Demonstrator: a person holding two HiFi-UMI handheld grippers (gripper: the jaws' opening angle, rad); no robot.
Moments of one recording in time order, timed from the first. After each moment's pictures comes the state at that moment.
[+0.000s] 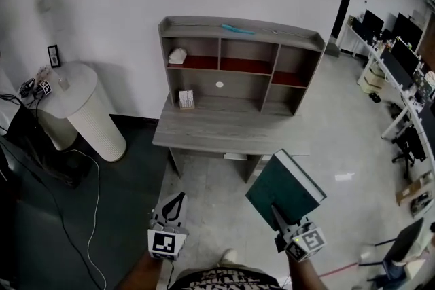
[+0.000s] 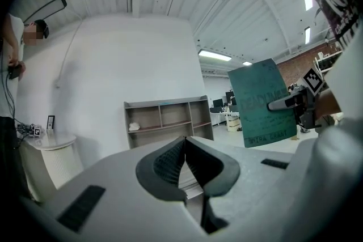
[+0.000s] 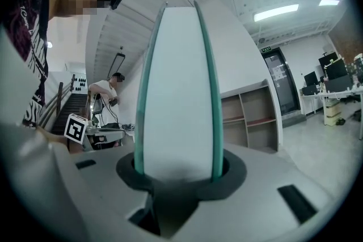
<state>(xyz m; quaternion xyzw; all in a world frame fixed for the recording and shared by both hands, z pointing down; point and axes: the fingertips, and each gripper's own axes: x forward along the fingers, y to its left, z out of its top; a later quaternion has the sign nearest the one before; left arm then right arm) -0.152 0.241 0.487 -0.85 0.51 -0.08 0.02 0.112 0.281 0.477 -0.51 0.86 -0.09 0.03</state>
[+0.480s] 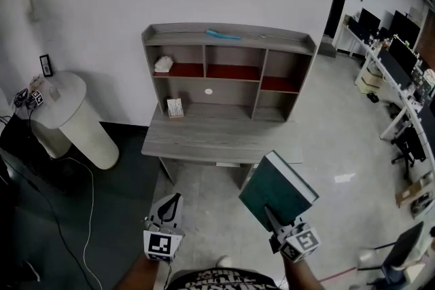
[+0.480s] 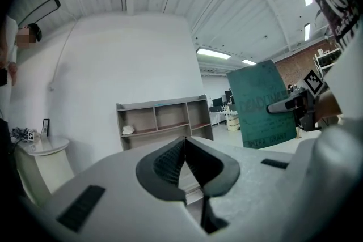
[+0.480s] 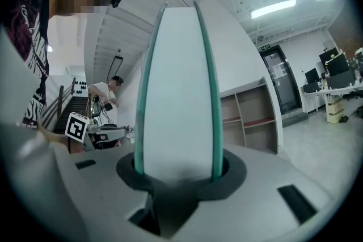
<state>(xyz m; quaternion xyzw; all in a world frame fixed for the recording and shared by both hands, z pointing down) -0.097 0.196 0.480 -0.85 0.51 -0.08 0.03 0.160 0.235 0.483 -0.50 0.86 -0.09 0.04</state>
